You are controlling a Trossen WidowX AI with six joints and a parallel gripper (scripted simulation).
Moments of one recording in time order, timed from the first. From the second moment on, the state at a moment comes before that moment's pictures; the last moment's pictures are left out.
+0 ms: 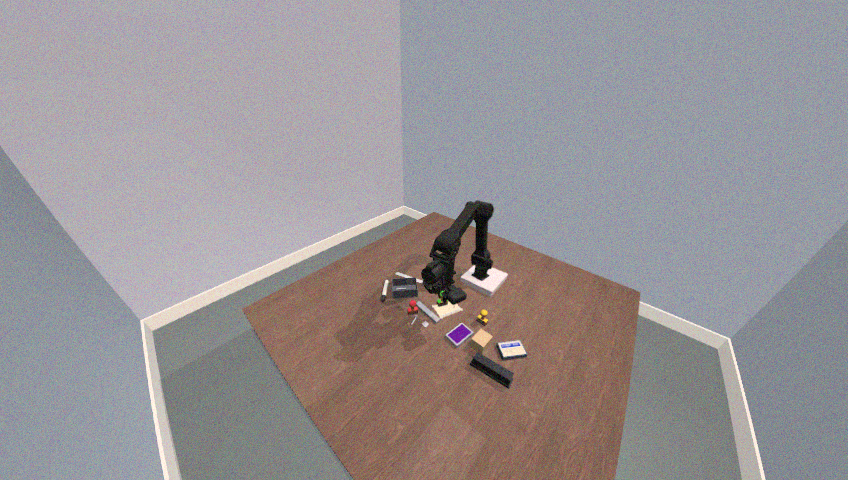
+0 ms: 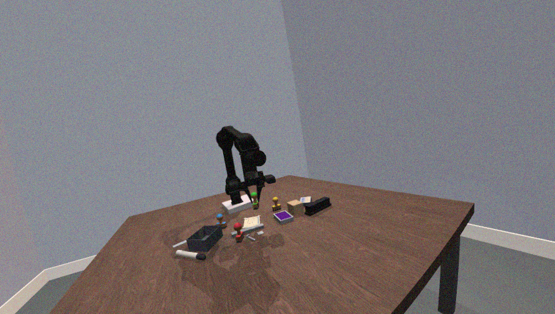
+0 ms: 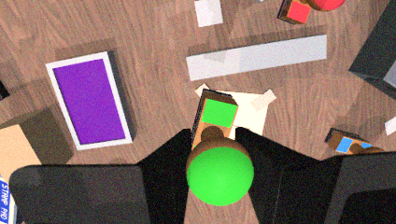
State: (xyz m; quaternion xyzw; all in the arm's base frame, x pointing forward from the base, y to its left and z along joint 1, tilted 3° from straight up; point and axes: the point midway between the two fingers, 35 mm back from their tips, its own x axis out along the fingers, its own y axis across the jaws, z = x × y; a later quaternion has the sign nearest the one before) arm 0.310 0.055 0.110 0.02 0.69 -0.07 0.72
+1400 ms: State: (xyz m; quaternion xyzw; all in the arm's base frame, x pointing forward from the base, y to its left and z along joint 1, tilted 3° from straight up) arm 0.377 0.084 0.070 0.02 0.69 -0.07 0.72
